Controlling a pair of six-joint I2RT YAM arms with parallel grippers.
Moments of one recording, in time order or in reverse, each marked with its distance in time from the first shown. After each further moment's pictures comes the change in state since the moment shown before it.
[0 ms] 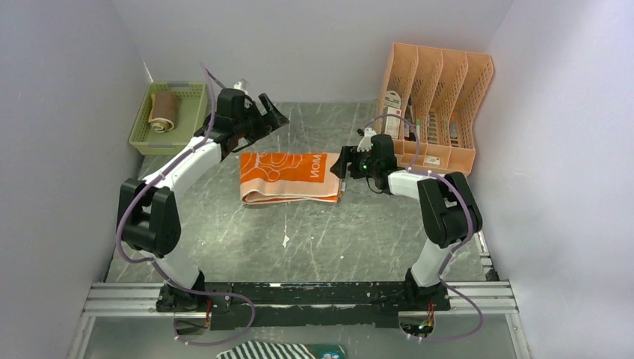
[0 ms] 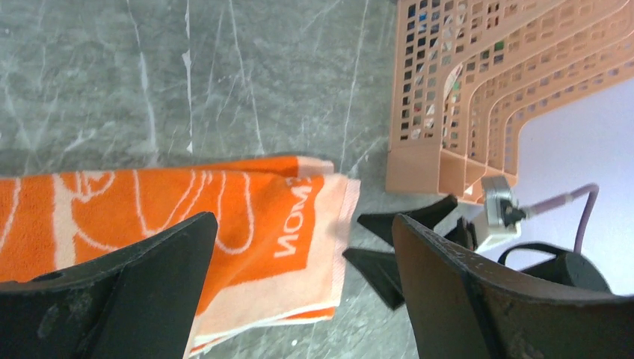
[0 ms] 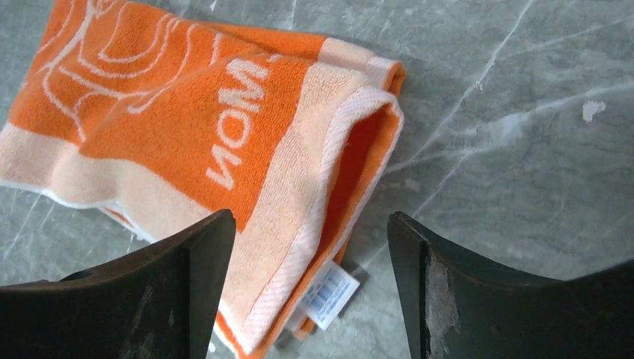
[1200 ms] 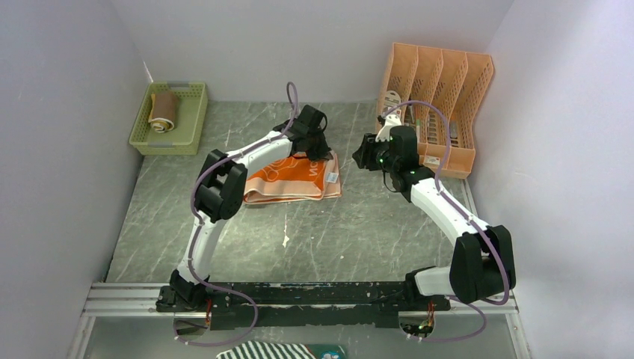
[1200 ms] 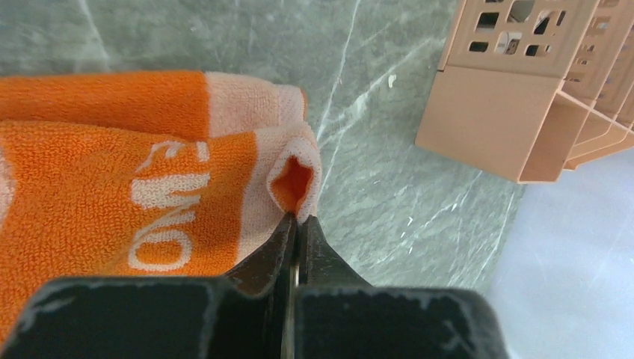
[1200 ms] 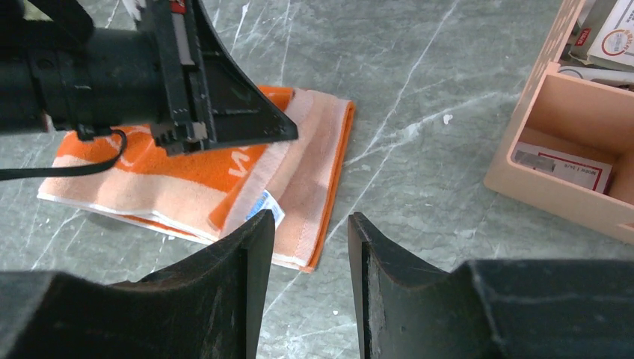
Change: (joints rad) left arm -0.304 0.546 0.496 -0.291 -0.083 -0.180; right arm 0.000 -0.408 0.024 -0.320 0.208 -0.037
